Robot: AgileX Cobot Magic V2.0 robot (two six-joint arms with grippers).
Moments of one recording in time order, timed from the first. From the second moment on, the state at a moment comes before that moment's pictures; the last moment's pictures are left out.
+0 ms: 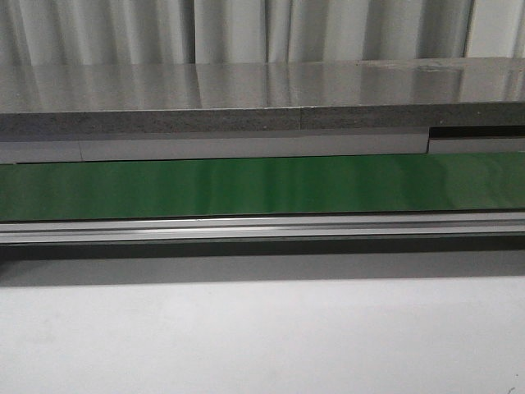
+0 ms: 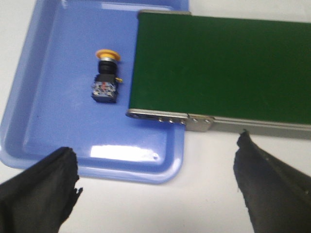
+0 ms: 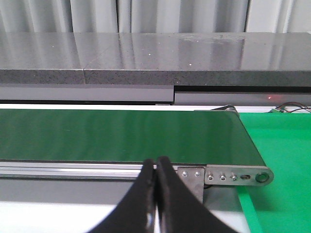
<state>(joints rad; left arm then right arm) 0.17 0.96 -0.95 0.00 0.93 0.01 0.02 -0.01 0.03 0.02 0.08 -0.01</state>
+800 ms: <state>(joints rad) 0.36 1.82 -1.46 -0.01 0.84 0.04 0.02 -0.01 0.03 0.02 0.08 -0.01</state>
